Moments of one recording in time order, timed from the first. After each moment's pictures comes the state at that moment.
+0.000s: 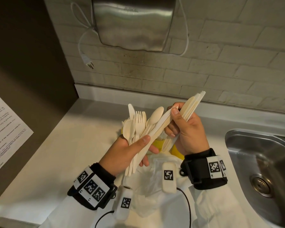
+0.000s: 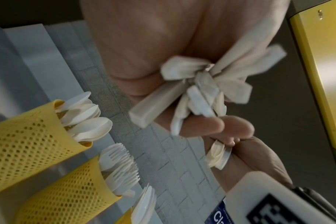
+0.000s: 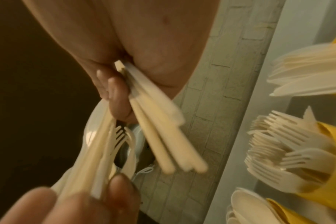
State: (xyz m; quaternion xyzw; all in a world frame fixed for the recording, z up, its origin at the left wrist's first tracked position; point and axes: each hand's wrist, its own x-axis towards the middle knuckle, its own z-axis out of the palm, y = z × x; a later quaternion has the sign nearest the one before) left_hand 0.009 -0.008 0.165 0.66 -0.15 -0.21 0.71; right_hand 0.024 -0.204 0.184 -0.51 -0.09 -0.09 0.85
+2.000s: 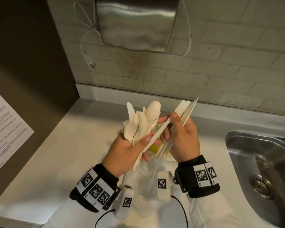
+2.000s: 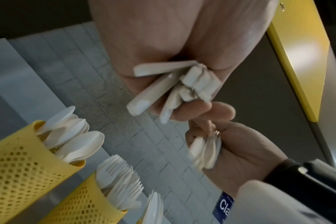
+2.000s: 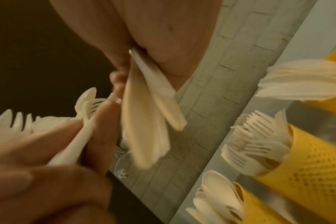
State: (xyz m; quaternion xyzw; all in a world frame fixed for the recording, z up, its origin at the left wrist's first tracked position) left_hand 0.010 -0.010 0.161 0.71 -0.16 -0.10 0.68; right_hand 0.016 -0.184 0.171 -0.63 0.04 -0.17 0.76
